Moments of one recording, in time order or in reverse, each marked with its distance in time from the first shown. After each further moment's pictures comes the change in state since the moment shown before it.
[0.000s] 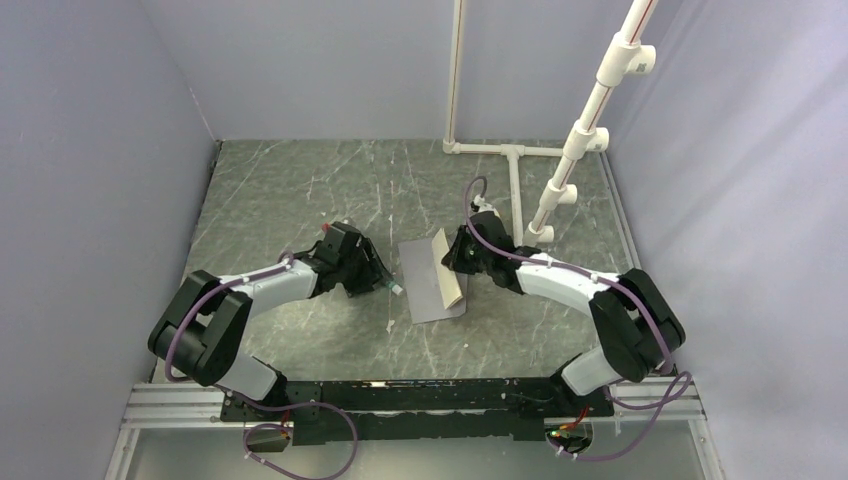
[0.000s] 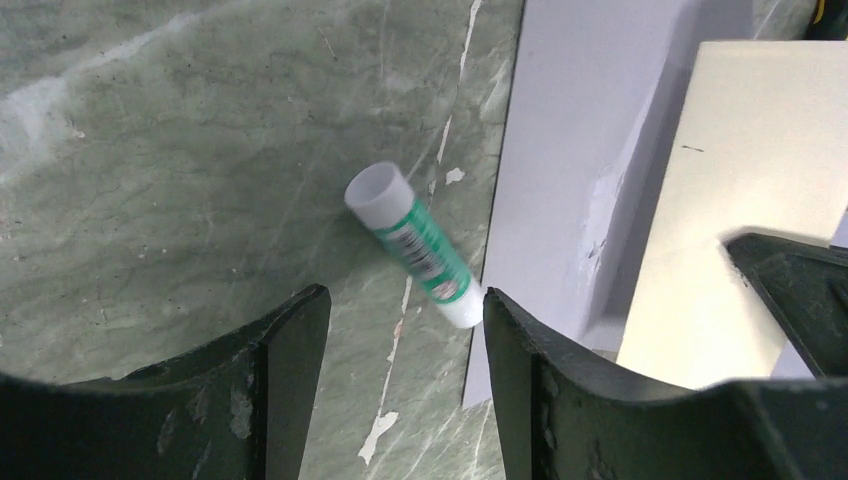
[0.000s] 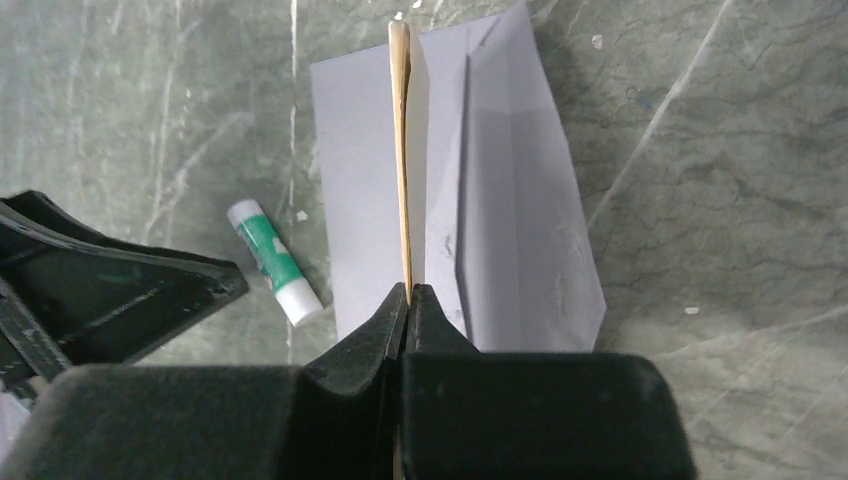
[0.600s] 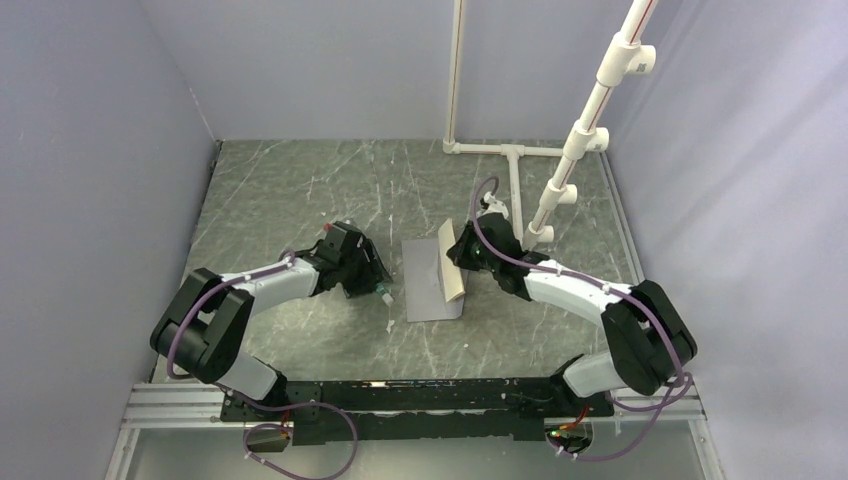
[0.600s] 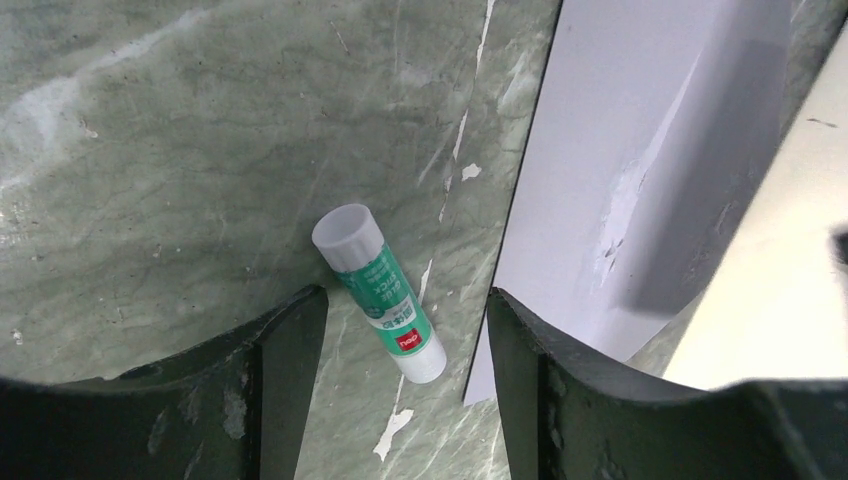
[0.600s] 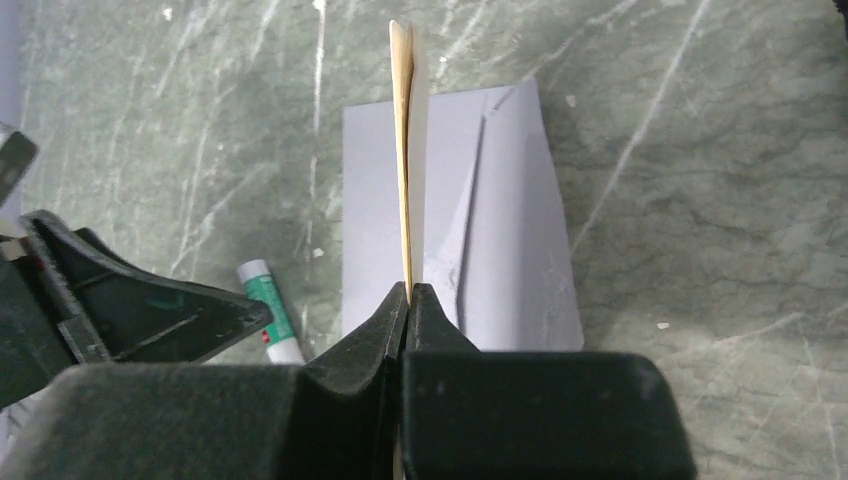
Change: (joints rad) left arm 0.000 0.012 0.009 -0.029 -0.003 0.036; right arm 0.010 -0.095 -0.032 0.052 0.098 0.040
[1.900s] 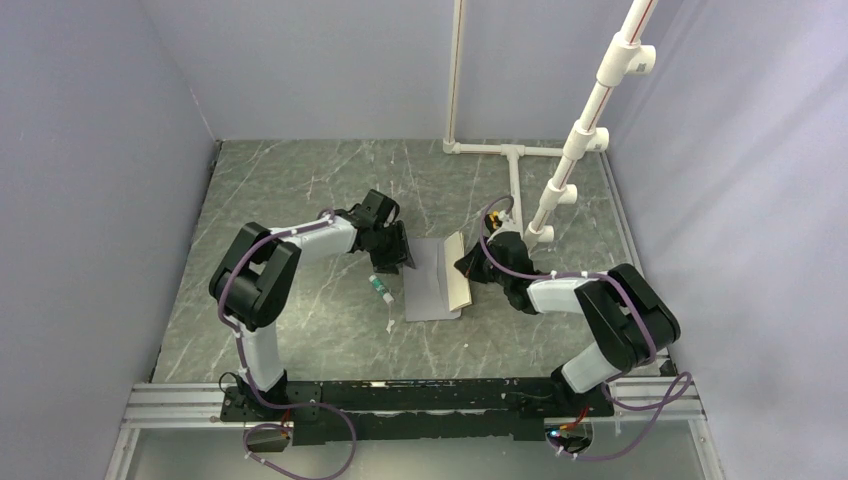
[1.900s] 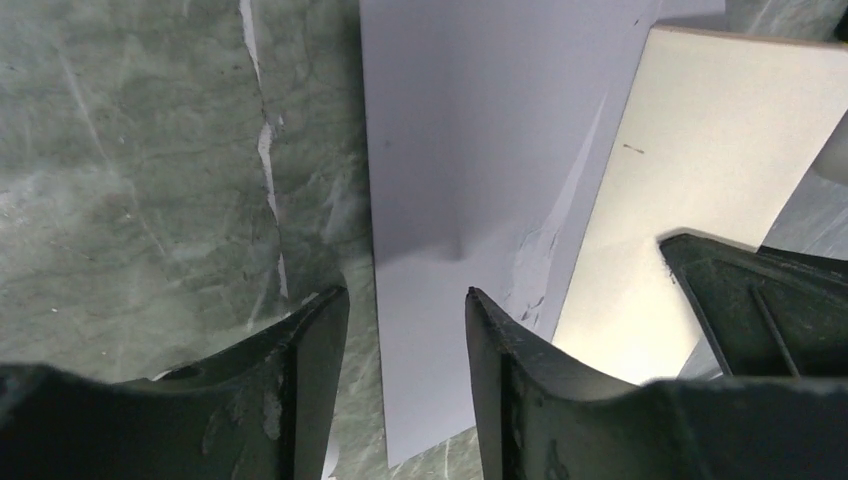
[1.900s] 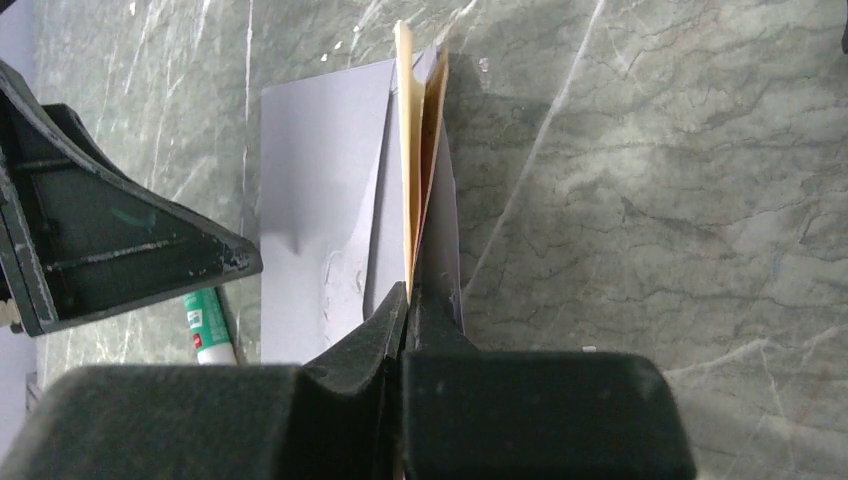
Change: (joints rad) left arm -0.031 0.370 0.458 -0.224 0.113 0.139; right arm -0.126 0.127 -0.252 0.435 -0.158 0.004
